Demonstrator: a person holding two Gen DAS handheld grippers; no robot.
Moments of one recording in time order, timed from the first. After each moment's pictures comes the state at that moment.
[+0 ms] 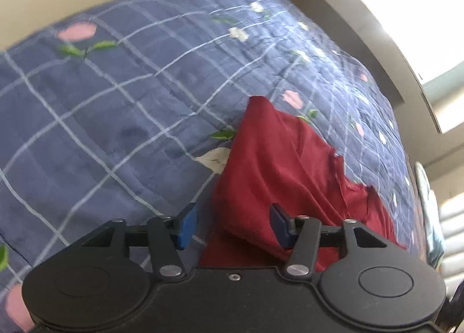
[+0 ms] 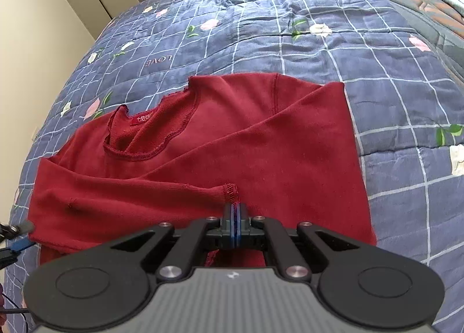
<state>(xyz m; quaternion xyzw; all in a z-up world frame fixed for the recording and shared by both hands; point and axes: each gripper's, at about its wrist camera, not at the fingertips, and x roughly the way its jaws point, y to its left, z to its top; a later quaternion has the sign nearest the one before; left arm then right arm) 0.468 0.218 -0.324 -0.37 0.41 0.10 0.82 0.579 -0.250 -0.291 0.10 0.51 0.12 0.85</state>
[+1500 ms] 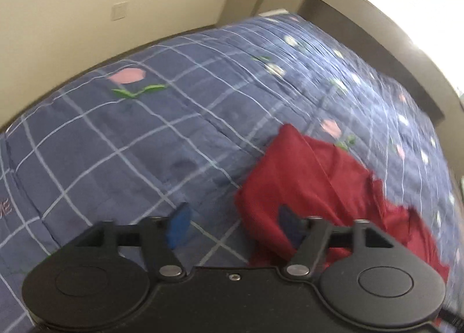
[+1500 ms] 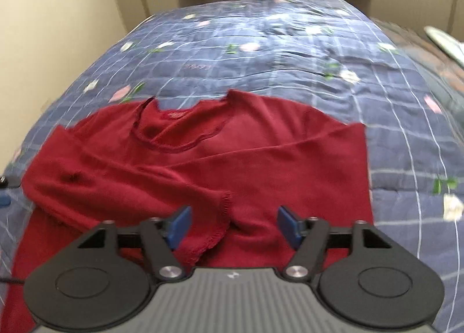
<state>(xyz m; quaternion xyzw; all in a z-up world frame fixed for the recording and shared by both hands) 0.451 0.204 -0.299 -0.28 0.39 0.21 0.85 0.546 -0.217 -0.281 -0.02 0.44 0.17 0.88</state>
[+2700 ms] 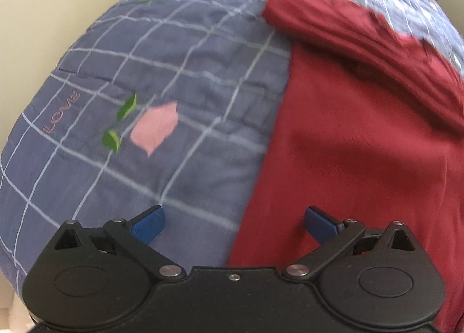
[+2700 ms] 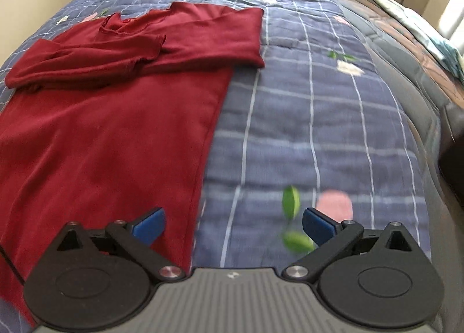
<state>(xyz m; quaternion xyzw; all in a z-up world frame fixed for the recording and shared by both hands) 0.318 0.146 -0.326 -0.14 0.56 0.17 0.80 0.374 -0.294 -0.305 -0.06 0.50 0.05 0.86</state>
